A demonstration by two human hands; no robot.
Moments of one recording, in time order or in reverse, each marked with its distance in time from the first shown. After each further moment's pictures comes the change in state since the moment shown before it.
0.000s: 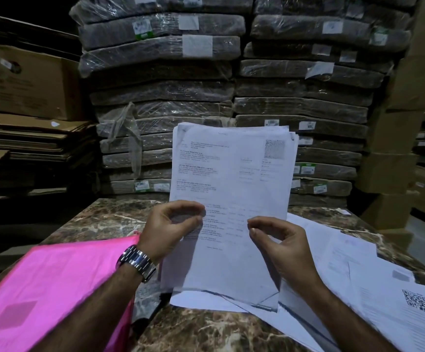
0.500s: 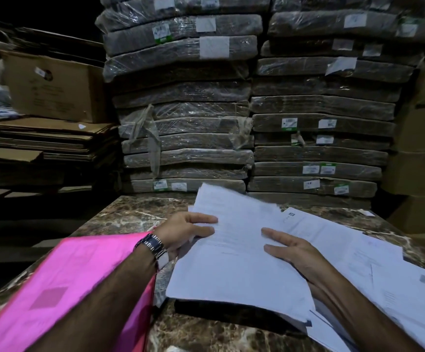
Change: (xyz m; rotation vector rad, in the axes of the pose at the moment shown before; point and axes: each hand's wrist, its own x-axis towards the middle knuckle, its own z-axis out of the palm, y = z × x) left_hand 0.002 -0.014 -0.017 -0.100 -0.211 -0.648; right_hand 0.003 0.018 -0.010 0.426 -0.281 0.709
